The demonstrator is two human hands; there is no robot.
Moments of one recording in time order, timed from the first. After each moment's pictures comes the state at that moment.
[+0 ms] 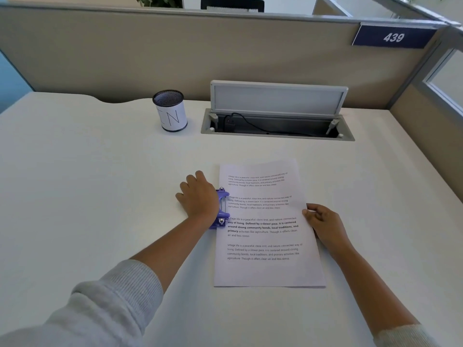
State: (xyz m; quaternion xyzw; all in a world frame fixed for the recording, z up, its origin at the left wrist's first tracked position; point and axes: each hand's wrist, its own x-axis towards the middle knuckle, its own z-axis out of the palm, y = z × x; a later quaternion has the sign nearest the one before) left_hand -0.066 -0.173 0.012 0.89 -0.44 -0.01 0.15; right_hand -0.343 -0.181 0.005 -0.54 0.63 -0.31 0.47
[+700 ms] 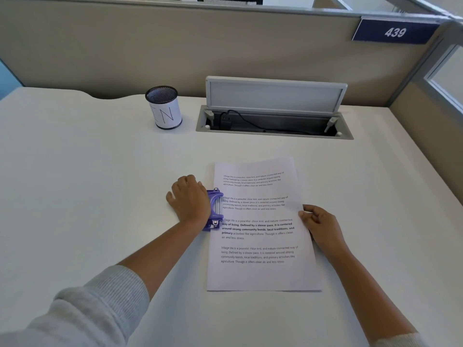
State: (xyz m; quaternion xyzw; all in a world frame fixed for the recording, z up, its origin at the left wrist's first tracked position) left_hand -0.060 -0.169 0.003 0.88 -0.44 -0.04 0.16; right_hand -0.342 -0.180 0.007 -0.55 0.64 -0.30 0.45
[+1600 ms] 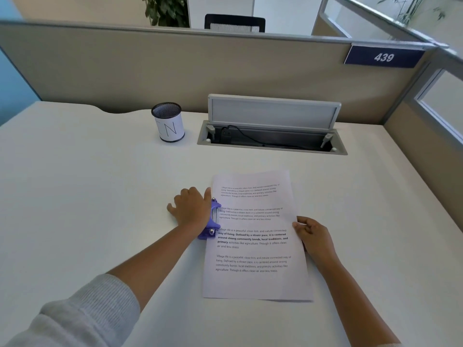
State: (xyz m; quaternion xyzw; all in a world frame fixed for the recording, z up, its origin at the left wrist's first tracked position) left_hand -0.070 -0.171 0.024 0.89 -0.40 -0.12 0.16; right_hand -0.342 -0.181 0.010 -0.53 0.64 -0.30 0.47
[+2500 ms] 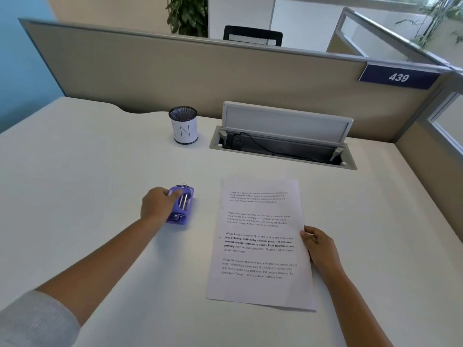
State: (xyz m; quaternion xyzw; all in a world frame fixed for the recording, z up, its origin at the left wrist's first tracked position) left_hand 0.022 -0.137 0.041 0.87 -0.33 -0.19 0.30; right_hand -0.343 -0.185 0.009 -0.54 0.64 -0.29 0.46
